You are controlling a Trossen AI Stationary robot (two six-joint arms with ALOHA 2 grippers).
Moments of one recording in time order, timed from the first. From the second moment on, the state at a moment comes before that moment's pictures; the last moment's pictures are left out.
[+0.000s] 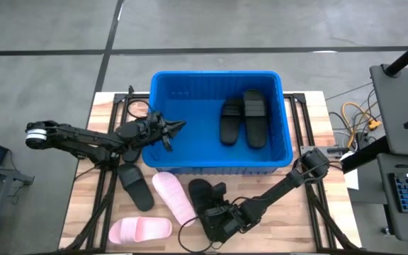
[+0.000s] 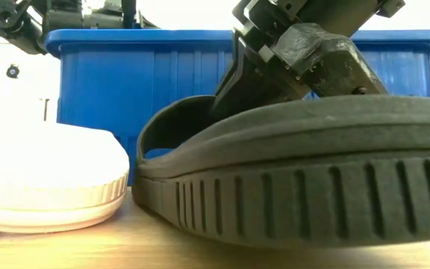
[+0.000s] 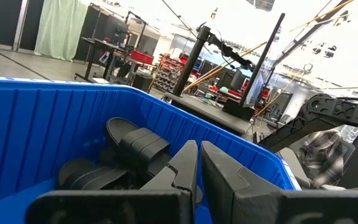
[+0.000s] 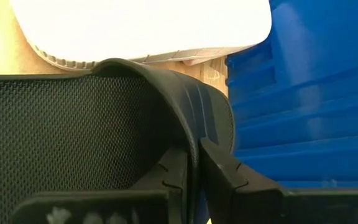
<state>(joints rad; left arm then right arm) 0.10 1.09 0.41 0.87 -0.28 -0.36 0.60 2.15 1.51 -0.44 0.80 0.04</state>
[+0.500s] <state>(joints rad) 0.10 1.09 0.41 0.87 -0.28 -0.36 0.60 2.12 1.51 -0.44 0.81 0.03</state>
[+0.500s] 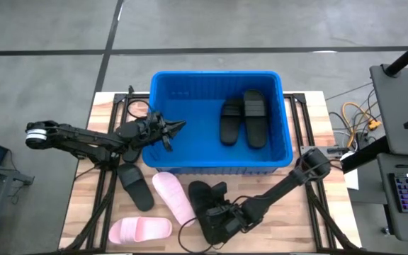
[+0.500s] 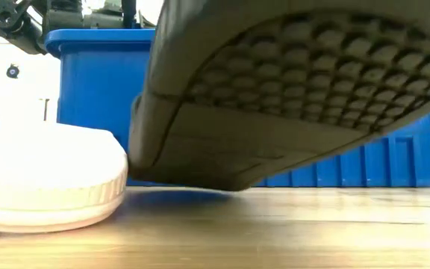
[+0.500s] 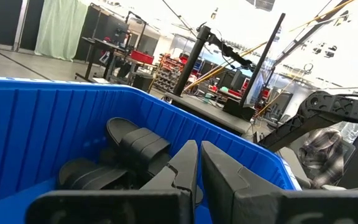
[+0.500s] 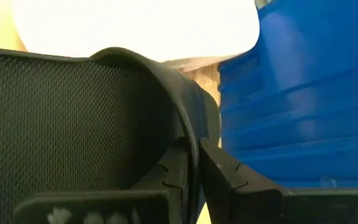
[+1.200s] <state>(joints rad) 0.10 1.09 0.41 0.87 -0.28 -0.36 0.62 2.01 1.51 -0.44 0.81 0.02</state>
